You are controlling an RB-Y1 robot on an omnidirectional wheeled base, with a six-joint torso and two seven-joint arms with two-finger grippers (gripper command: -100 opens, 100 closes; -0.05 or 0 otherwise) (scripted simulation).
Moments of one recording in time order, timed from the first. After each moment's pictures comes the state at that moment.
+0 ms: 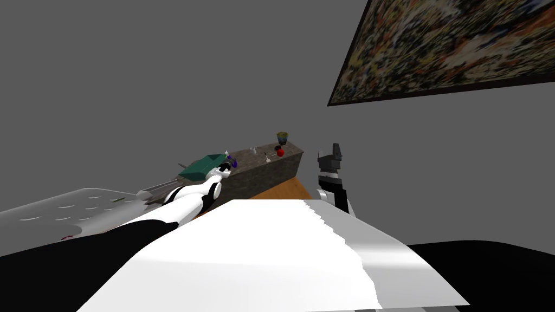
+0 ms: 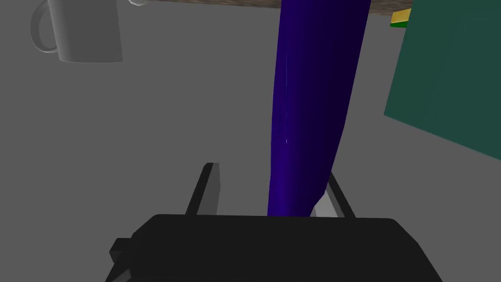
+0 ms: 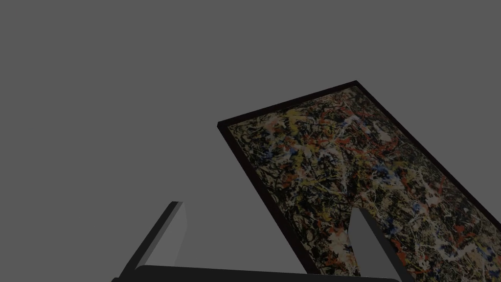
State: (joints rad) left arm -0.58 0.64 0.24 -0.43 -0.35 -0.26 -0.74; right arm 0.48 0.03 -0.02 -2.32 -0.06 -0.36 -0.03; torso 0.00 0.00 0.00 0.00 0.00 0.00
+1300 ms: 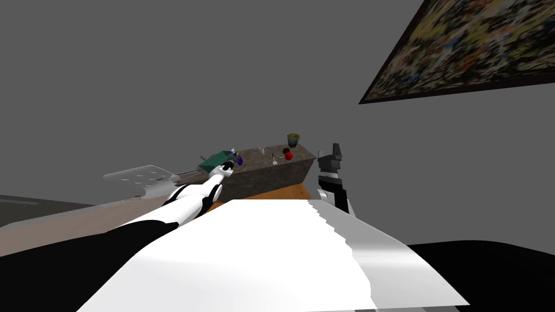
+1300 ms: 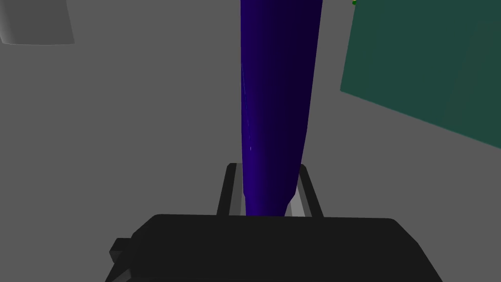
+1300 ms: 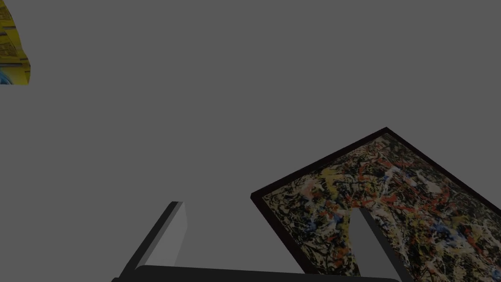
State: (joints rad) left arm -0.57 0.65 0.08 -0.51 -0.33 -0.28 -0.67; right arm 0.48 0.03 -0.02 -2.32 -0.06 -0.36 -0.03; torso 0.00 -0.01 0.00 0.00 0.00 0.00
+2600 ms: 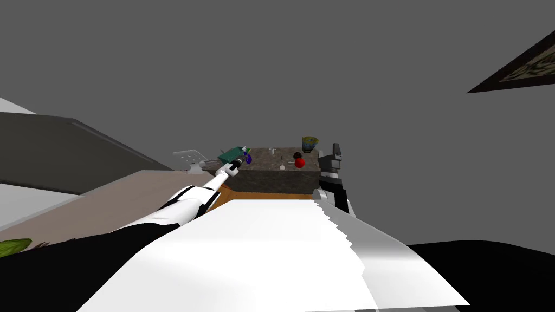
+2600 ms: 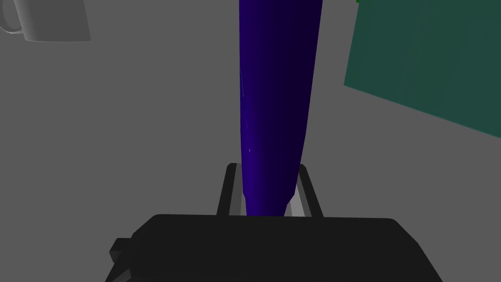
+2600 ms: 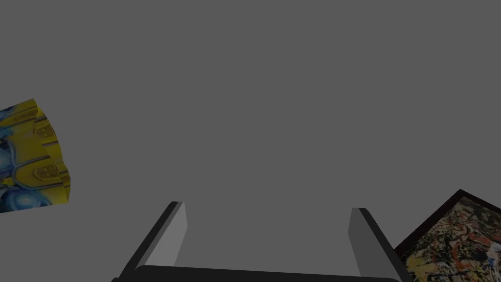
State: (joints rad) left arm -0.50 0.67 -0.21 -0.78 -0.30 -0.27 -0.51; right arm 0.48 0.03 -0.02 -2.32 -0.06 -0.36 -0.03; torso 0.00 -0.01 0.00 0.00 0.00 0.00
